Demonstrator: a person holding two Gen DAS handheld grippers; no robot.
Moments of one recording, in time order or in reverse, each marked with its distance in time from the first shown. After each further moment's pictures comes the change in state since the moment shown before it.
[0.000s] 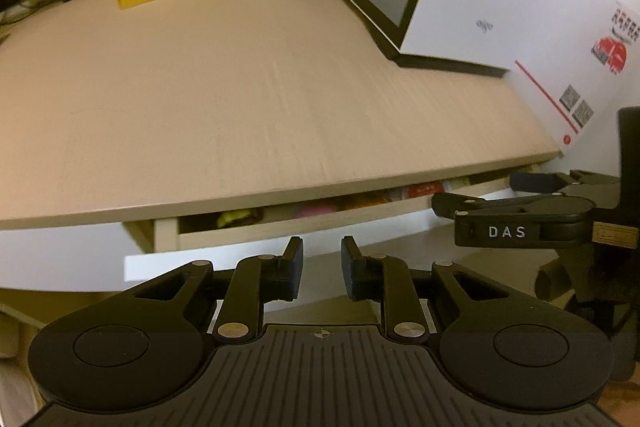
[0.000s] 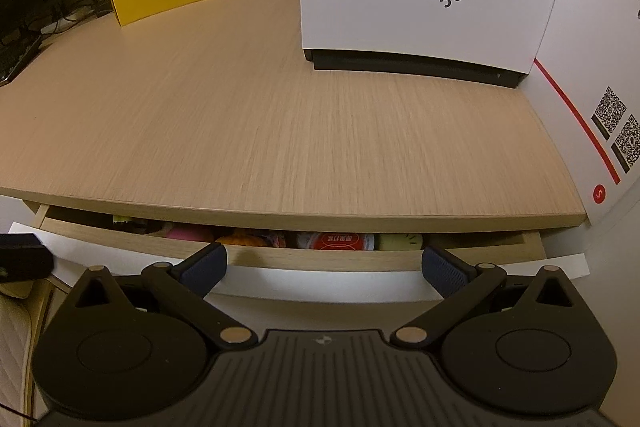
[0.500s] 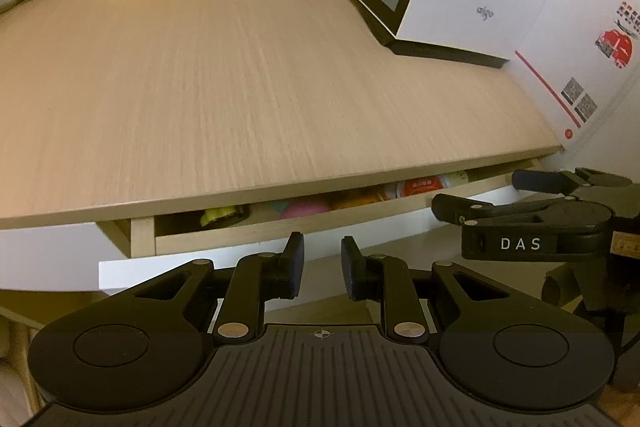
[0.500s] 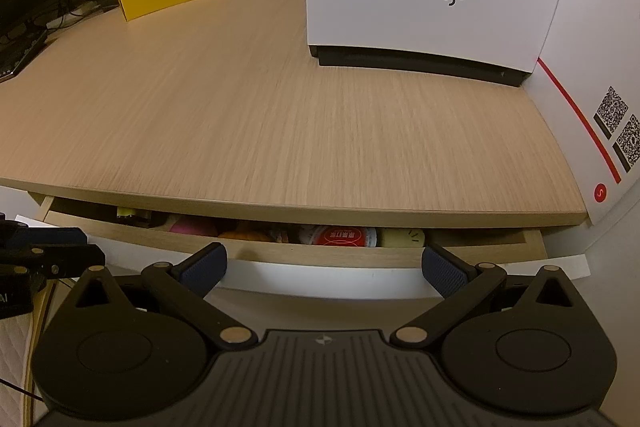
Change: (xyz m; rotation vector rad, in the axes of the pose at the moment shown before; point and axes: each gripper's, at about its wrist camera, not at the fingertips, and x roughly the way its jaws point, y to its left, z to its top) left arm 0.016 -0.002 0.004 -0.019 0.028 -0.025; right arm -0.004 -0.002 -0.003 -0.016 0.008 0.015
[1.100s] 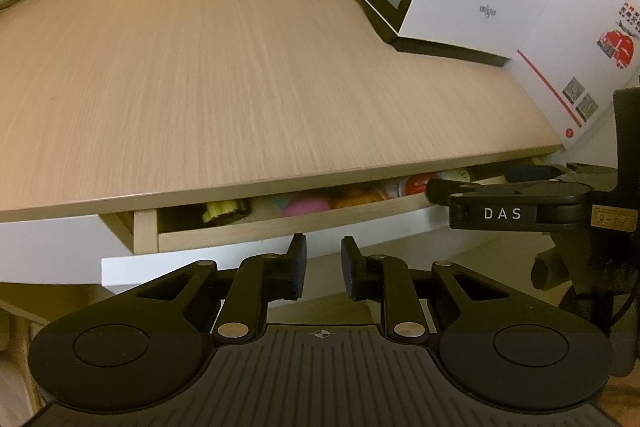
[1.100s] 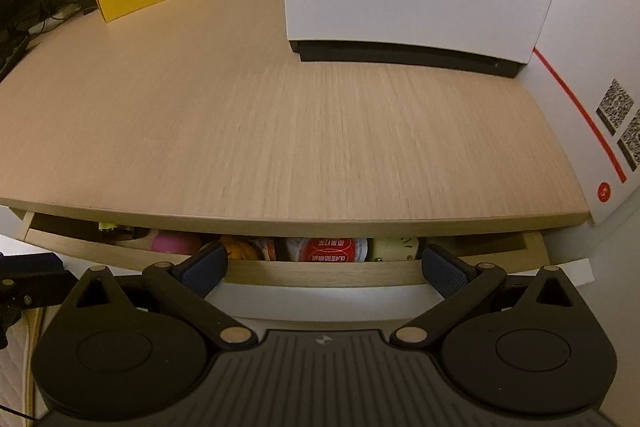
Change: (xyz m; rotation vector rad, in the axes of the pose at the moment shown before) left arm -0.002 -0.003 0.002 -0.007 0.018 0.014; right arm 0.018 -0.004 0.011 0.031 0.034 -0.016
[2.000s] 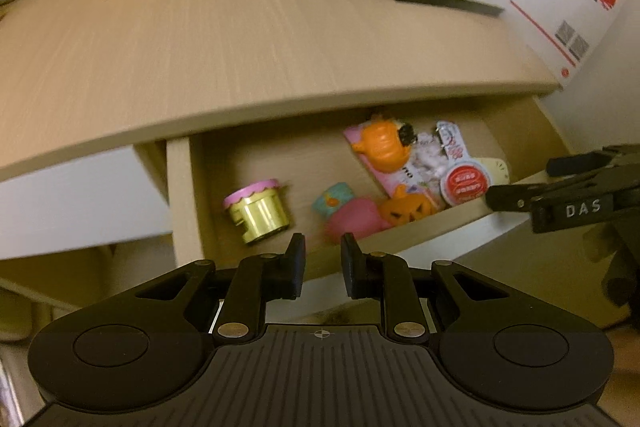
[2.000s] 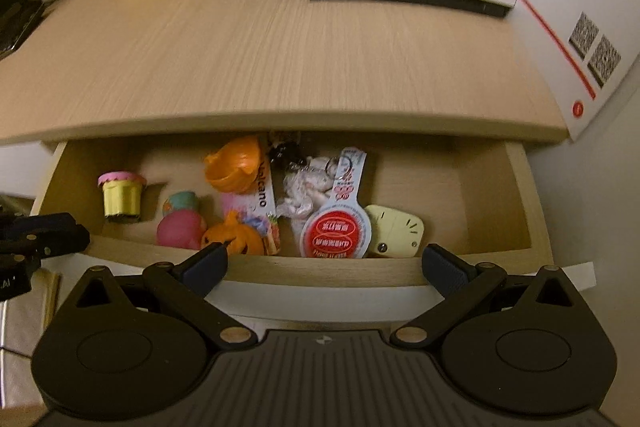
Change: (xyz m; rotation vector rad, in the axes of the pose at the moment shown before) left arm -0.024 0.010 -0.042 0.054 0.083 0.027; right arm -0.036 -0.006 -0.035 -0.022 0.158 0.050
